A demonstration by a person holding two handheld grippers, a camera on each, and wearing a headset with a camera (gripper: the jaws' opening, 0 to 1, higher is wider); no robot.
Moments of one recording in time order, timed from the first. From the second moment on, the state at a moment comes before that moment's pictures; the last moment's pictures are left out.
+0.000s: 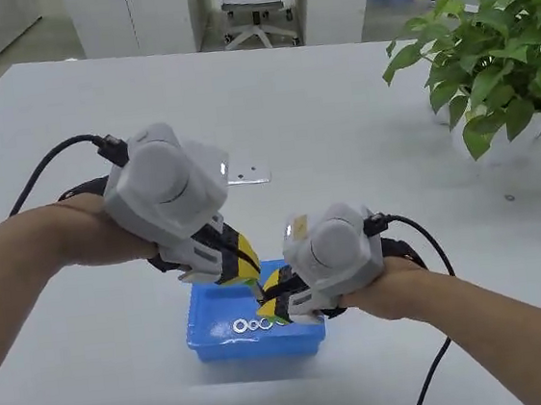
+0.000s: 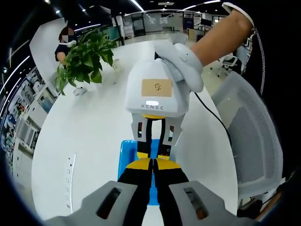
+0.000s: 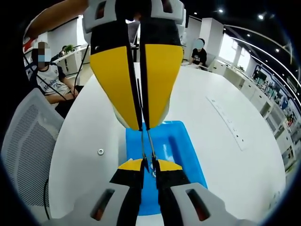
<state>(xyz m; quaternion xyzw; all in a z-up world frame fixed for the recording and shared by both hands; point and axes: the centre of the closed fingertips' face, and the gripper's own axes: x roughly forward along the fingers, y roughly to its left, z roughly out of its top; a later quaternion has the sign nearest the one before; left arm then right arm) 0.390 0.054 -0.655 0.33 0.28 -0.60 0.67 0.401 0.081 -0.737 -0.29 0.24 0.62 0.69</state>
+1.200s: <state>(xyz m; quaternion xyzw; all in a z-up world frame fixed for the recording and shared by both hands) 0.320 0.093 -0.660 0.34 0.31 -0.58 0.67 0.329 0.118 -0.741 -0.28 0.22 0.64 0.68</state>
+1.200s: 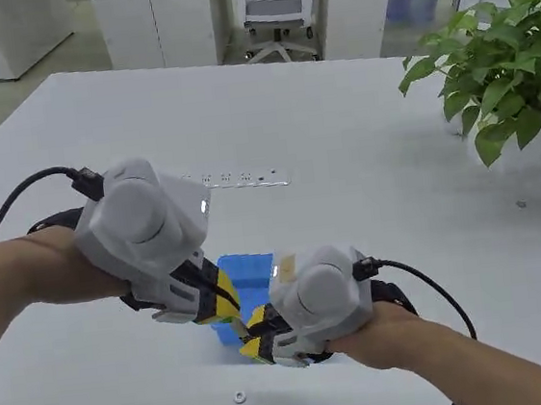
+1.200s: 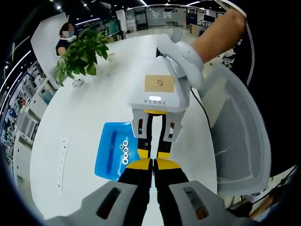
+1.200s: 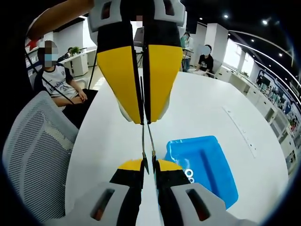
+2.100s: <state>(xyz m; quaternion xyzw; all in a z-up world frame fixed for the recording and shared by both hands) 0.302 0.099 -0.693 0.34 0.34 -0.59 0.65 0.308 0.126 -0.773 -0.26 0.24 0.65 0.67</state>
